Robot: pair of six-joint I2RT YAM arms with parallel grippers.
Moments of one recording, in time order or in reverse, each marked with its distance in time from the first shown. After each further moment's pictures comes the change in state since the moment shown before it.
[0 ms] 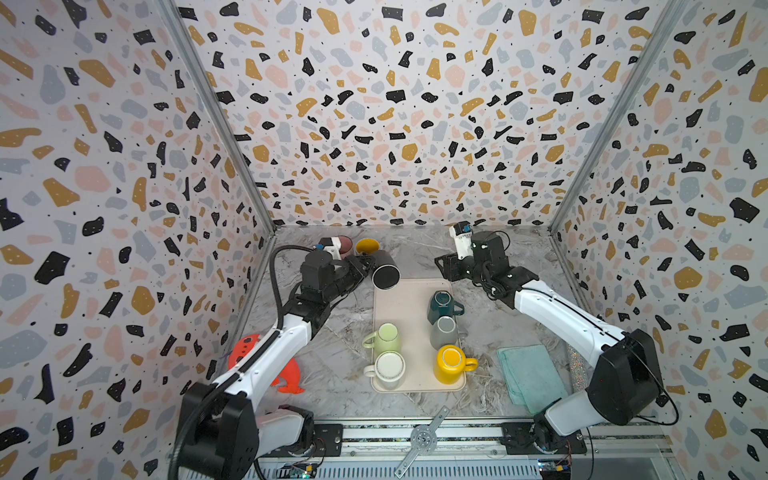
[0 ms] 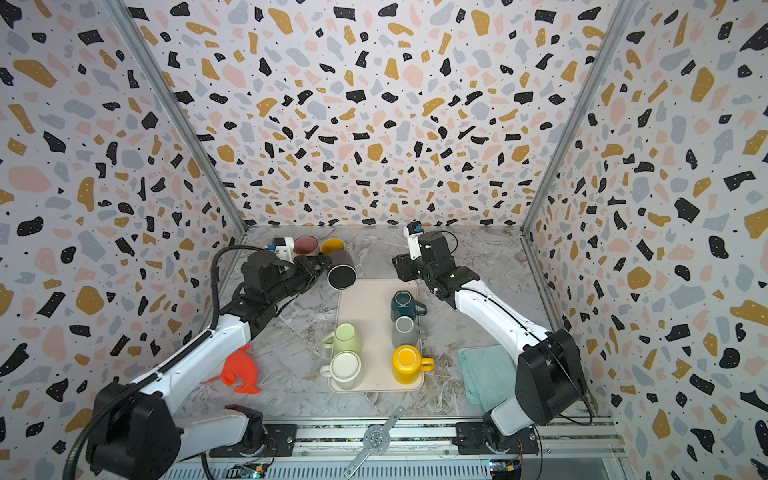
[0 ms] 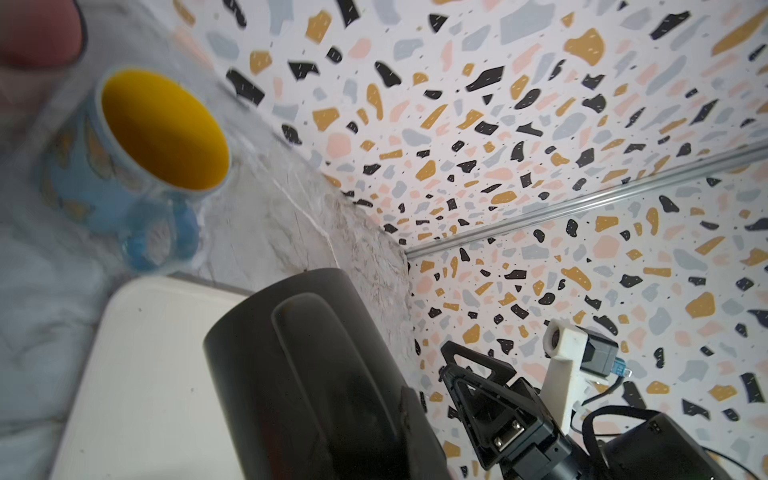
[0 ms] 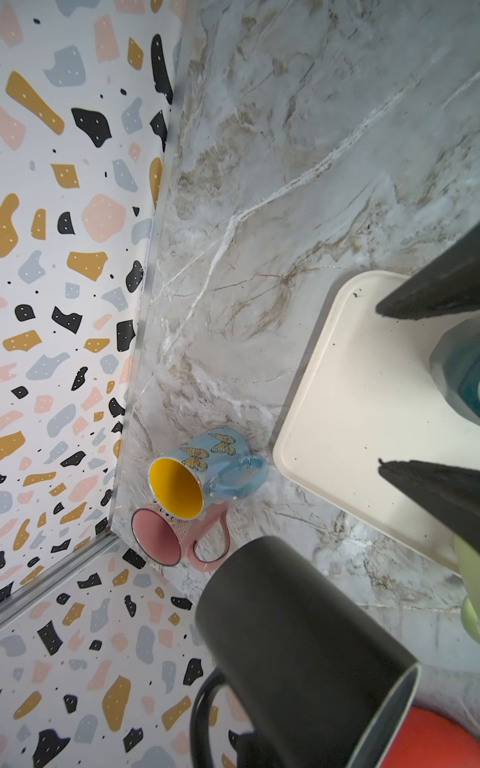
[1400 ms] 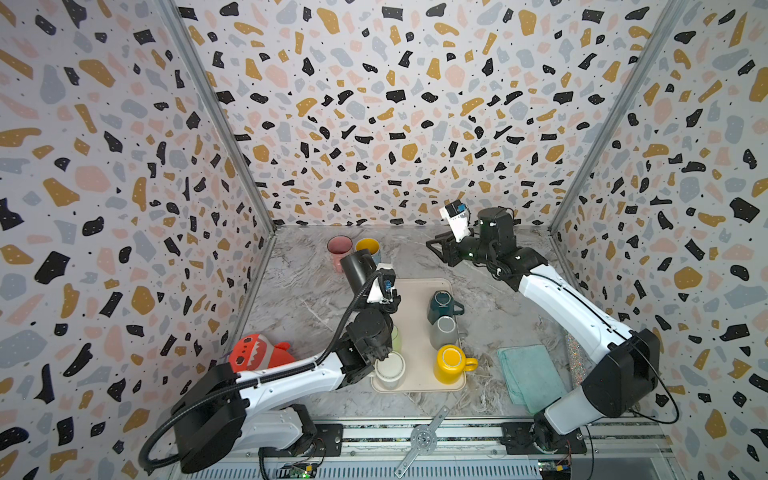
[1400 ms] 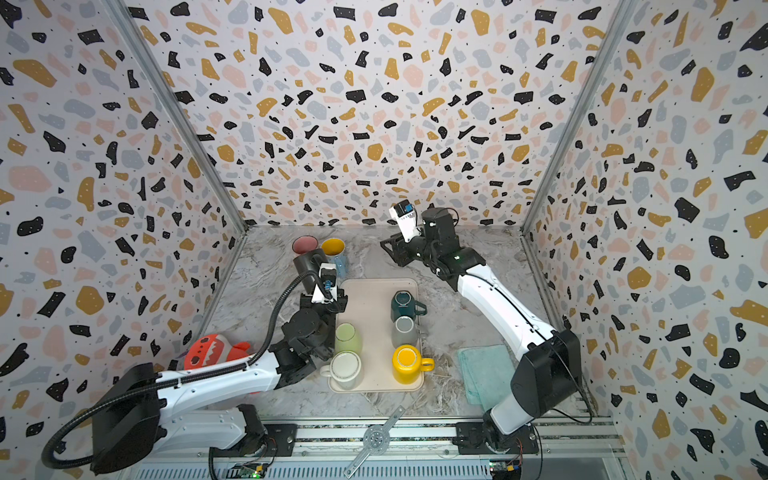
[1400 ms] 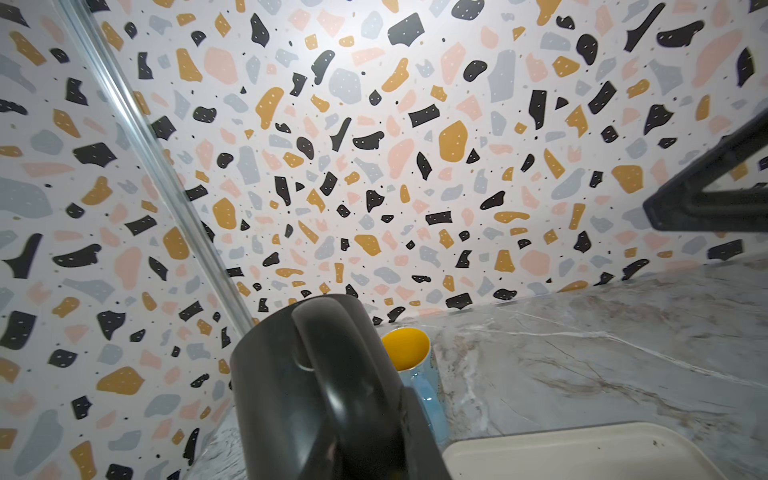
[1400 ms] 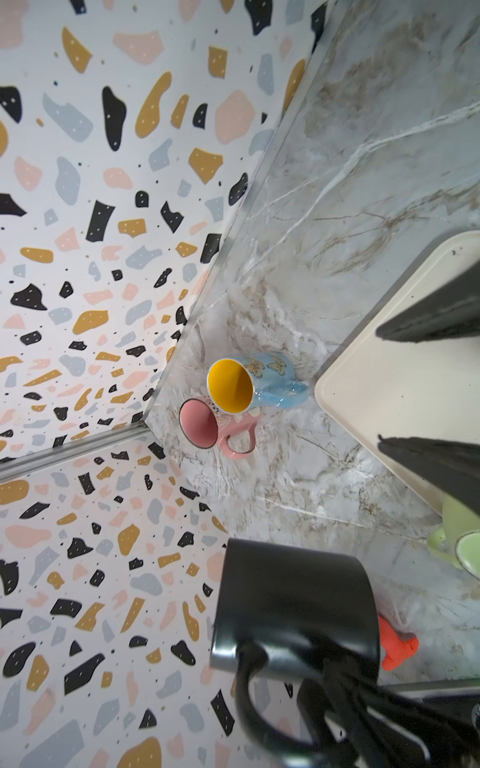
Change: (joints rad) left arm -0.683 0.081 -0.206 0.723 -1.383 1.416; right arm -0.034 0.072 0.275 -0.093 -0.315 -0.181
